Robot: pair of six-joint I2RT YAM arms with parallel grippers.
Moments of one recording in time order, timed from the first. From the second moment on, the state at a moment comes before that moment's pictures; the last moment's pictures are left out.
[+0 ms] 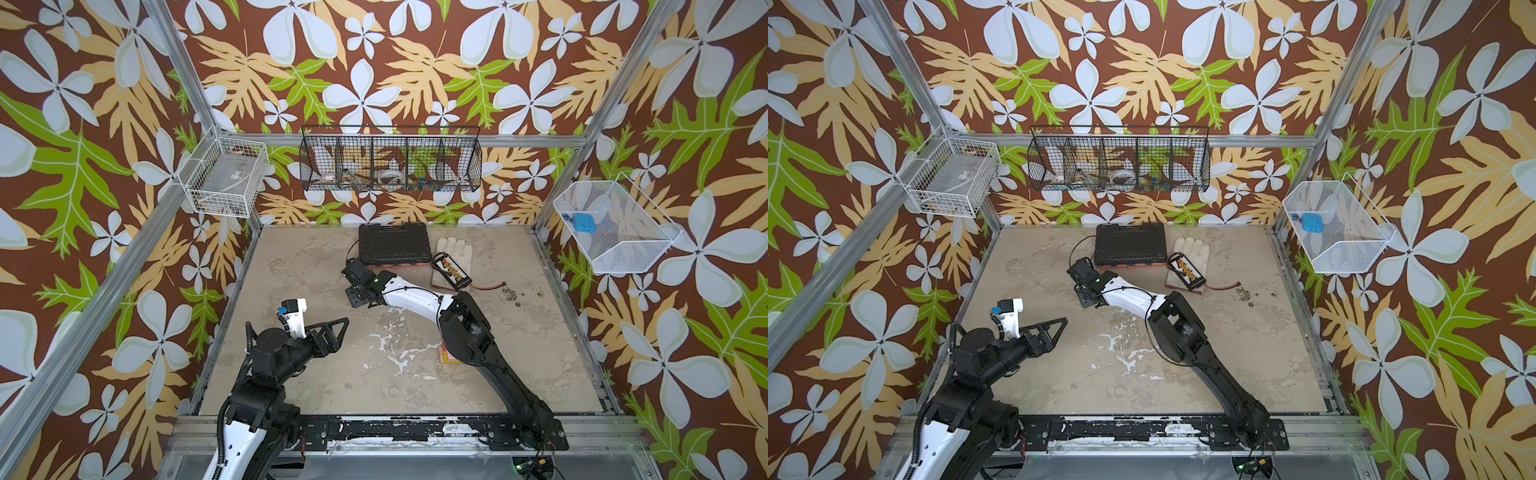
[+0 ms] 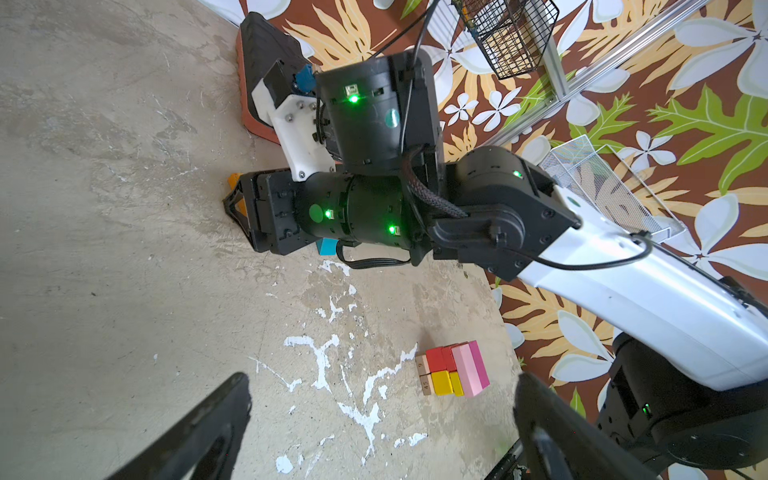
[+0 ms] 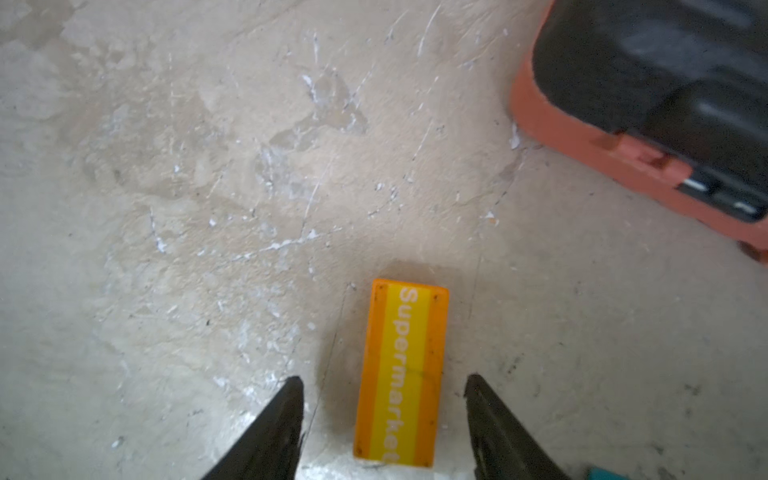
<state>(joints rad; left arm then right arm) -0.25 0.36 0.42 -0.36 0.36 -0.72 0.87 2.50 2.13 -0.62 0.23 0.29</state>
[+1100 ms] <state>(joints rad) -0.25 0.35 0.42 -0.36 0.36 -0.72 1.10 1.68 0.91 -0.33 0.24 0.38</state>
